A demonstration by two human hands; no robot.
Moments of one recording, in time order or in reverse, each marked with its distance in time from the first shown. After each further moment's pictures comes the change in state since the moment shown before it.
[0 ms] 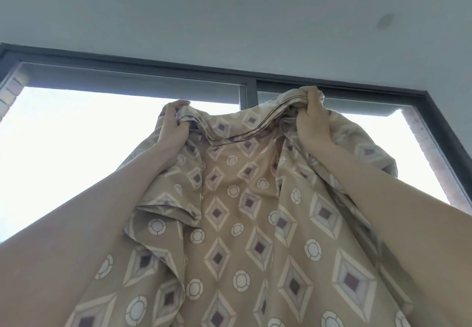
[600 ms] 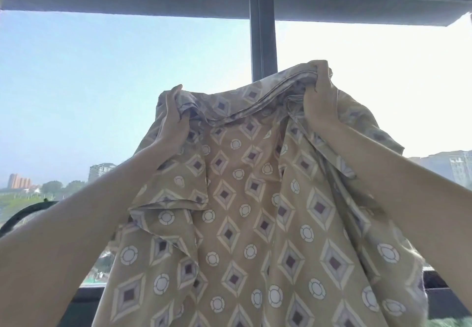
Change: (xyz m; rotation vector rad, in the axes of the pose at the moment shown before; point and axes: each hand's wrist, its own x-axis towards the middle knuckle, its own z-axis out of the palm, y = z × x) left_hand -0.087 -0.145 0.009 0.401 -0.108 0.021; right_hand -0.105 0.115 0.062 0.070 -0.095 0.123
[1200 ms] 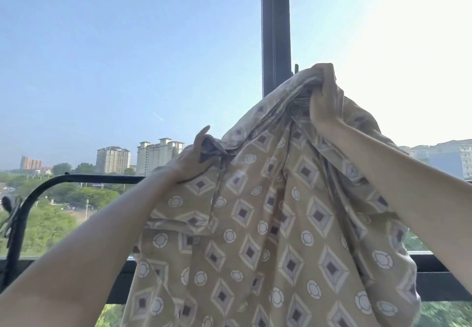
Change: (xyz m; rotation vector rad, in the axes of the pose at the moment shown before) left_hand -0.062 -0.113 0.029 0.302 -0.593 0.173; right_hand -0.045 0.033 0.023 -0.004 -0.037 0.033
